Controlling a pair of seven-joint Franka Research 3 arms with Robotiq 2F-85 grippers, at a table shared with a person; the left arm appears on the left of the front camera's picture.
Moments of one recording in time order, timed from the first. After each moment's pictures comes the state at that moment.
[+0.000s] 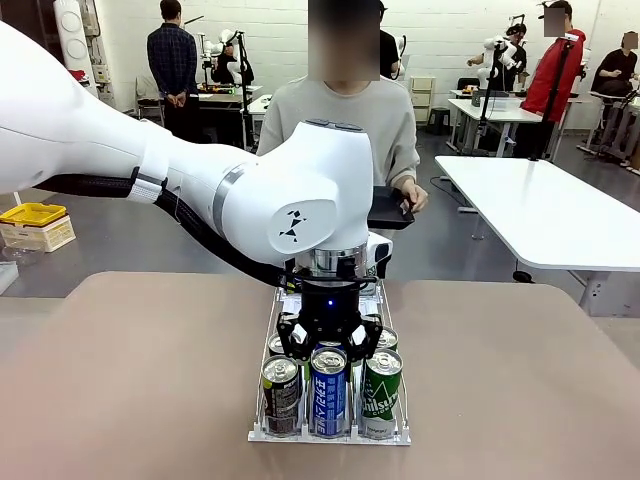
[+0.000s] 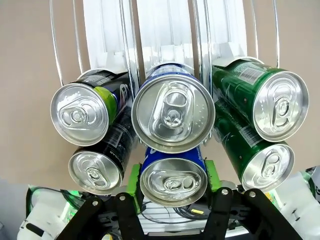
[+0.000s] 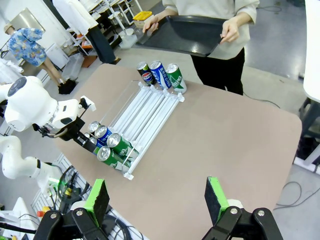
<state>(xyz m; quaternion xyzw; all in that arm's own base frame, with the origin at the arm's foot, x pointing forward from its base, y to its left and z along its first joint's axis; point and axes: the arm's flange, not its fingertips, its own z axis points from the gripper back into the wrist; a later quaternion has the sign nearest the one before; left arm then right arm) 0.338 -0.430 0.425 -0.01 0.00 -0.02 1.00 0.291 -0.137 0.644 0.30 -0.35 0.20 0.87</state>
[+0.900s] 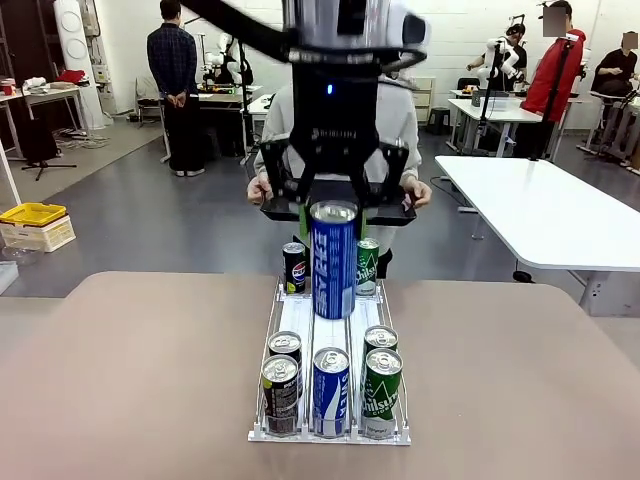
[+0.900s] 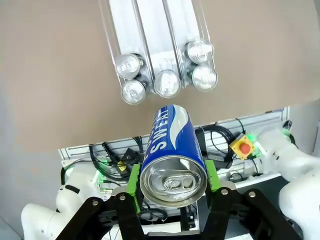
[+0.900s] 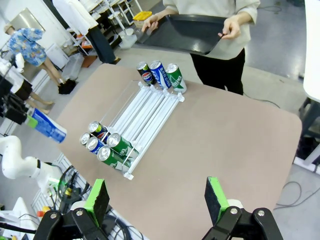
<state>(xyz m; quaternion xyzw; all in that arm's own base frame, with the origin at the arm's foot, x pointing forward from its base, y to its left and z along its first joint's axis) 0.295 -0.426 0.677 -0.01 -0.03 -0.07 1.00 0.291 -0.137 0.644 0.30 -0.35 0.20 0.87</state>
